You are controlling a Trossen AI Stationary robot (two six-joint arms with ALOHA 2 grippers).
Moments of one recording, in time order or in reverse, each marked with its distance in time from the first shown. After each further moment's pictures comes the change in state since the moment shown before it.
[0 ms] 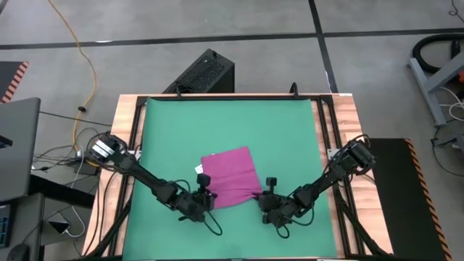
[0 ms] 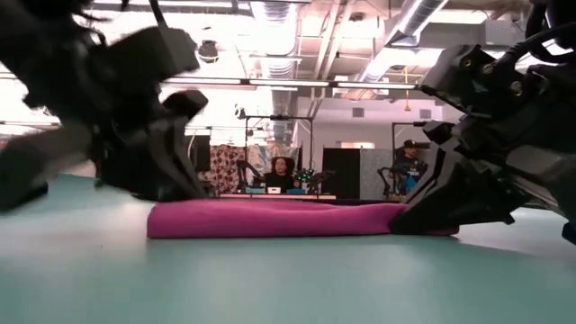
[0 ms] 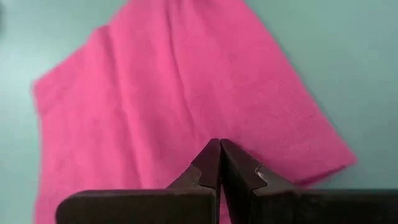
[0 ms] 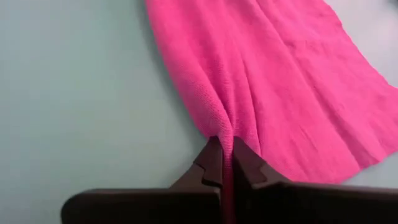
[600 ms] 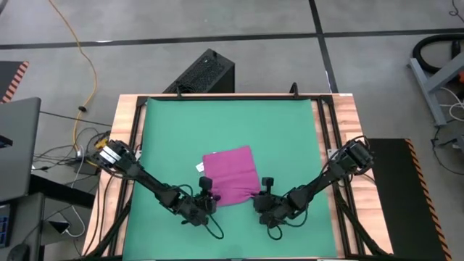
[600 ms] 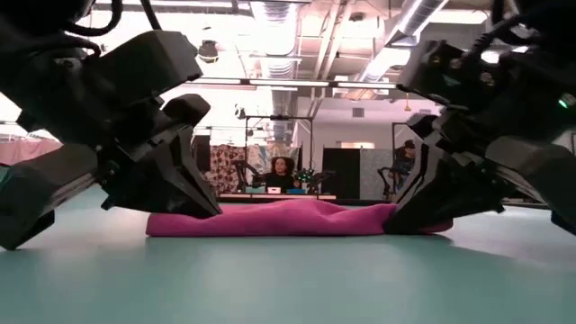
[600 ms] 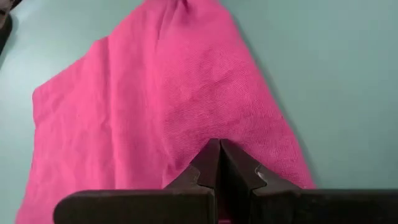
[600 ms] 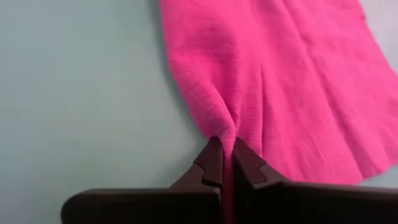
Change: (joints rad) left arm -0.015 0.109 0.008 0.111 -0.047 0.005; right arm -0.002 0.005 0.158 -0.204 -0.103 0.017
